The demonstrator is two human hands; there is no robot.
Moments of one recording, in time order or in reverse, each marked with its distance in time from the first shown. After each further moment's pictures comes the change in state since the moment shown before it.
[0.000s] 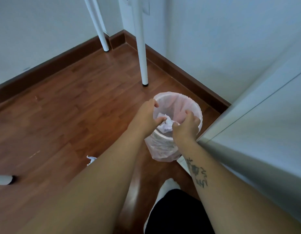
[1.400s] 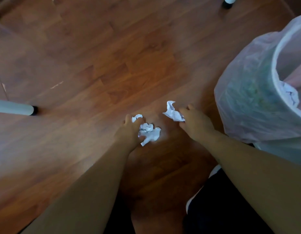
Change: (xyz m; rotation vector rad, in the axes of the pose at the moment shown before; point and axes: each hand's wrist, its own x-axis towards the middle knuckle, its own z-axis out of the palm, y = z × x) left_hand -0.155 -0.348 0.038 0.325 -0.215 -0.492; right_hand -0.024 0.088 0.258 -0.756 -0.704 -0.700
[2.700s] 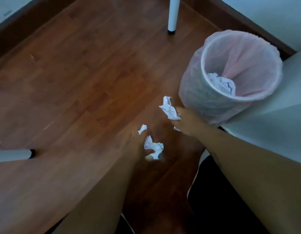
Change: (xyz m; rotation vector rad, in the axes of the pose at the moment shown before) left_hand -0.028 0.064 -0.035 -0.077 -0.153 0.227; right_hand -0.065 -0.001 -0.066 0.472 0.080 0.240
